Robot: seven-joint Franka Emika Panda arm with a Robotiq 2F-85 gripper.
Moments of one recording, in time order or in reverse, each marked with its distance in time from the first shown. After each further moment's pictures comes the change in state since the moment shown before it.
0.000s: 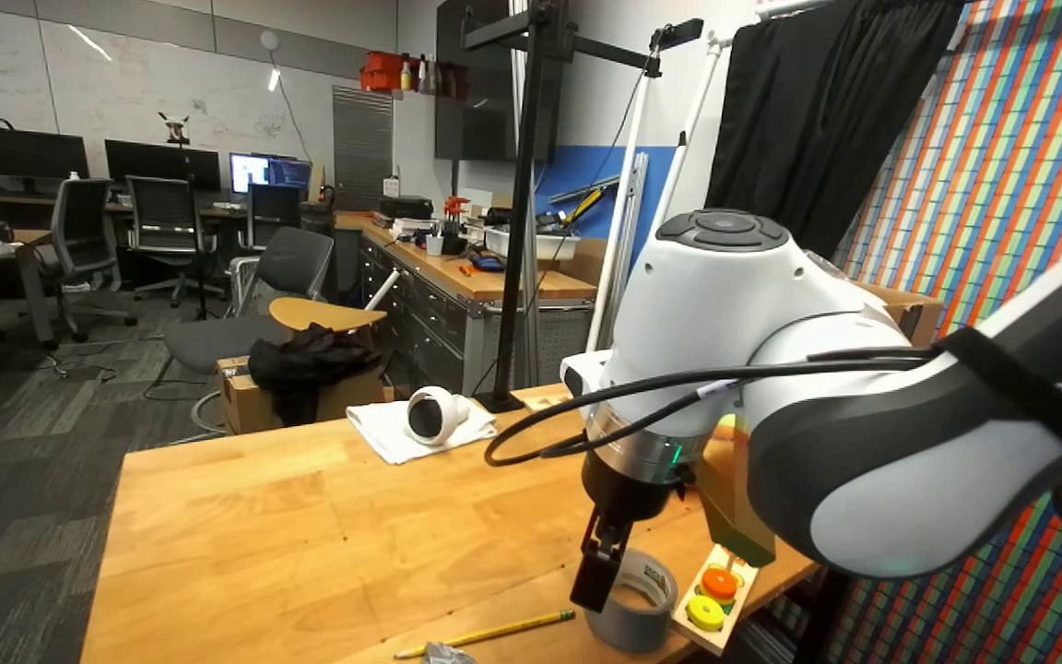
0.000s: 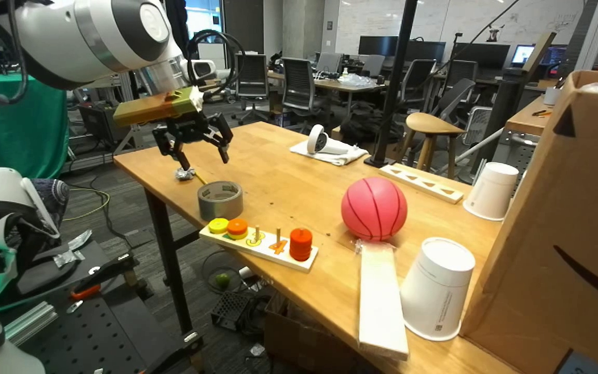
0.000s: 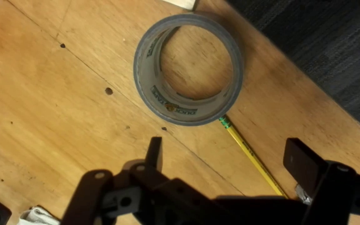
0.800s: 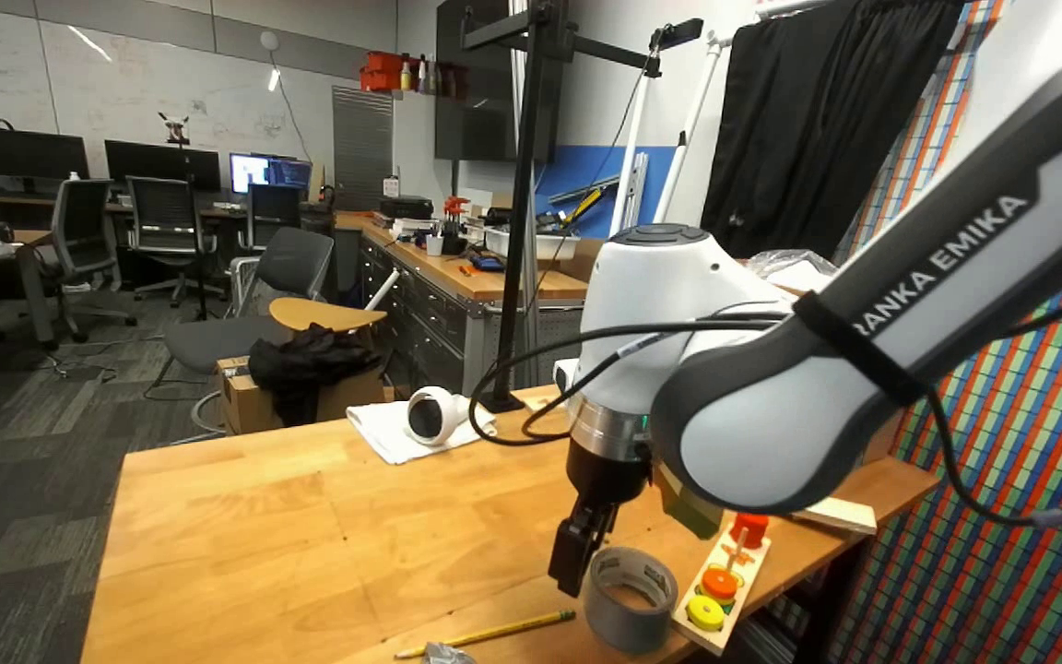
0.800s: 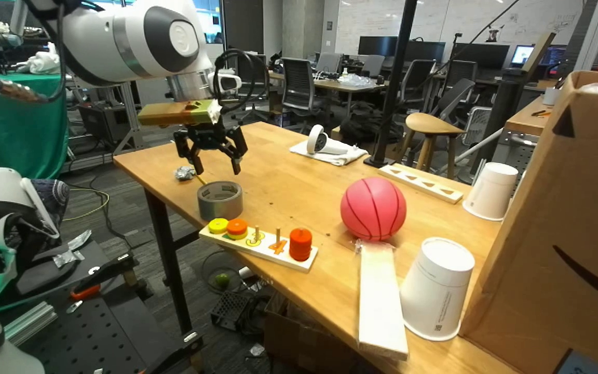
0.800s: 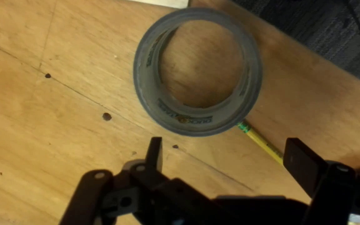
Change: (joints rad) arm -0.059 0.144 0.002 0.125 0.186 -0.069 -0.053
